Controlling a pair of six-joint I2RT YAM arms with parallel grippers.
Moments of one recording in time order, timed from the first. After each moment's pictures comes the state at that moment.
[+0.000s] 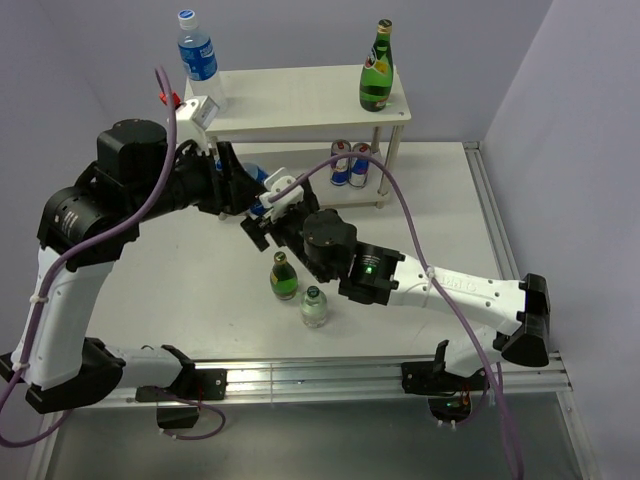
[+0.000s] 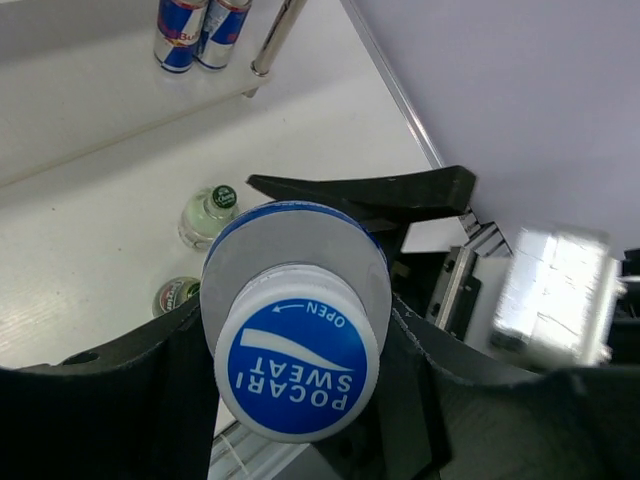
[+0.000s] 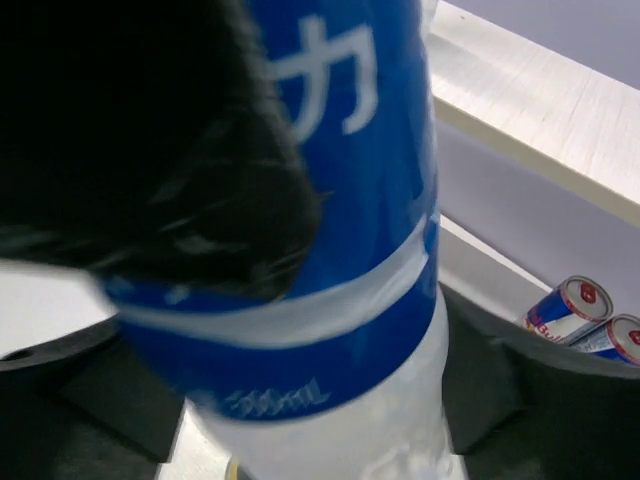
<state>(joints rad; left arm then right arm) -0.64 1.30 2.08 -1.14 0.14 -0.46 1.22 1.40 1.34 0.08 0.56 -0.18</state>
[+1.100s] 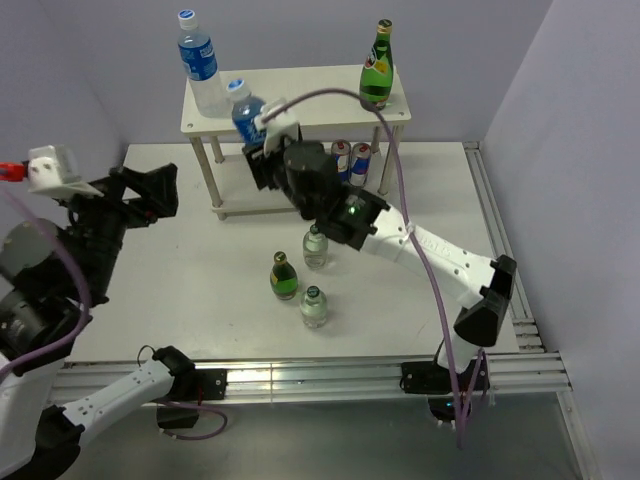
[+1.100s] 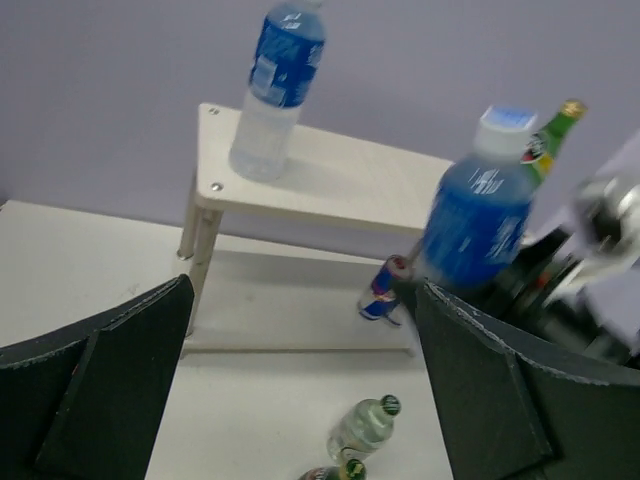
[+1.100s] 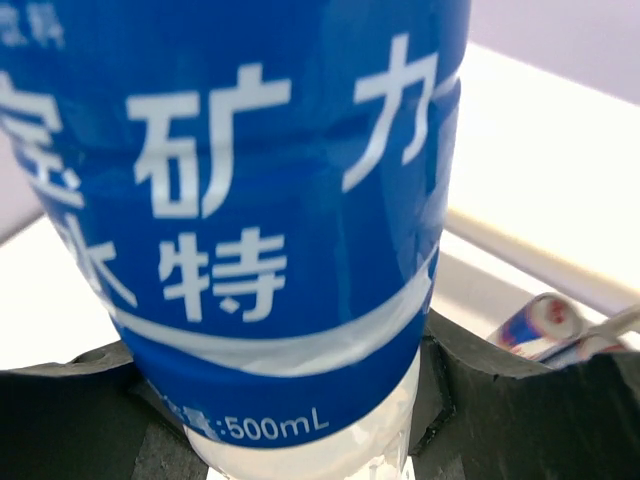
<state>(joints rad) -0.64 0.82 1.60 -0.64 -0.51 -0.32 1.06 1.61 1.70 -0.14 0.51 -0.10</state>
